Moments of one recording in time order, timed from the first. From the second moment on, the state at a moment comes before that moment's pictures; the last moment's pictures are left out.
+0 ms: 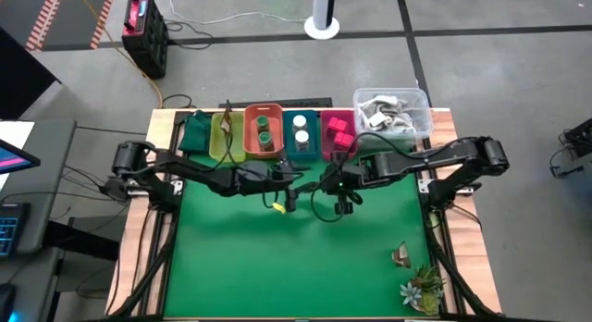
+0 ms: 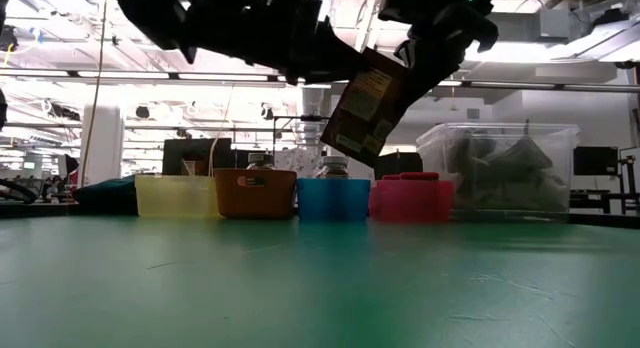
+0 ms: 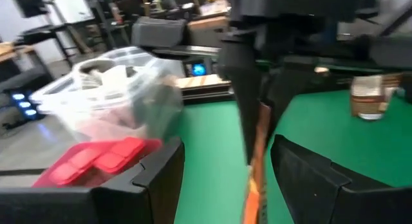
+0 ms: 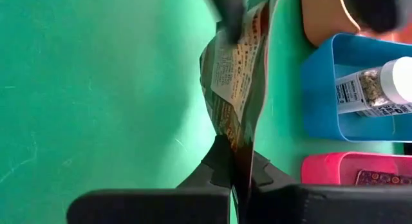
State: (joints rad) left arm -0.02 1.64 0.87 0.69 -0.24 0.18; right arm 0.07 1.51 1.19 -0.68 0.23 -0.11
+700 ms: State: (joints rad) left arm -0.02 1.65 0.88 0.73 -0.18 0.20; right arm 0.07 1.51 1.19 -0.56 0.18 -0.18
